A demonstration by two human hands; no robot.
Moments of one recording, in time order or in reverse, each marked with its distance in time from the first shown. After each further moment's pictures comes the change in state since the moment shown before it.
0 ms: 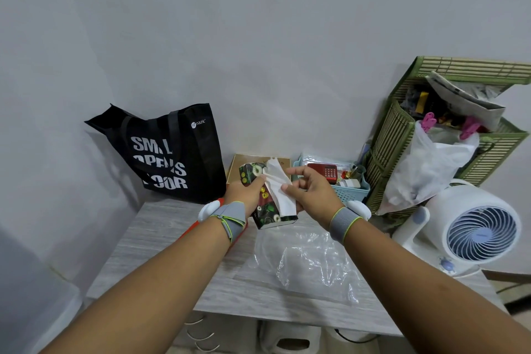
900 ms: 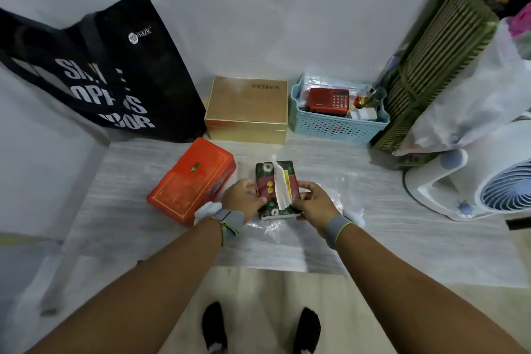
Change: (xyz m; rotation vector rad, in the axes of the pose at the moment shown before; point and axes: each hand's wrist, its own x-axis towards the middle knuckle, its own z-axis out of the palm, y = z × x) left_hand 0.042 -0.142 0.051 0.507 -0.276 -0.117; right_hand 0.022 0.209 -0.017 -0.007 0.085 0.576
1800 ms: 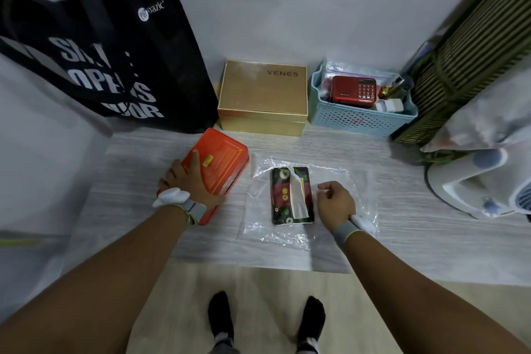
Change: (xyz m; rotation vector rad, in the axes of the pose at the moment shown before) left_hand 0.060 -0.110 -0.099 0.736 0.189 -0.105; right_hand 0.016 0.013 0.027 -0.374 0.450 -0.049
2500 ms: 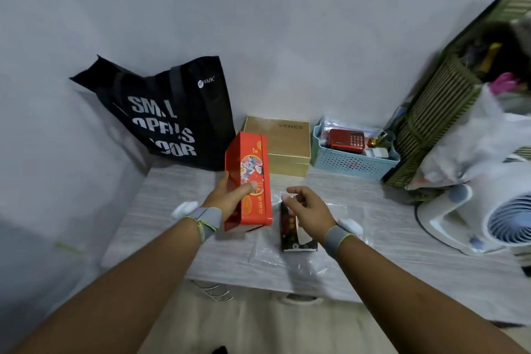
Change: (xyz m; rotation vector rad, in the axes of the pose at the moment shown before) left_hand -0.067 0.031 -0.085 -1.113 -0.218 0.033; right_hand -0.079 -0.099 -0.027 0.311 -0.369 -0.274
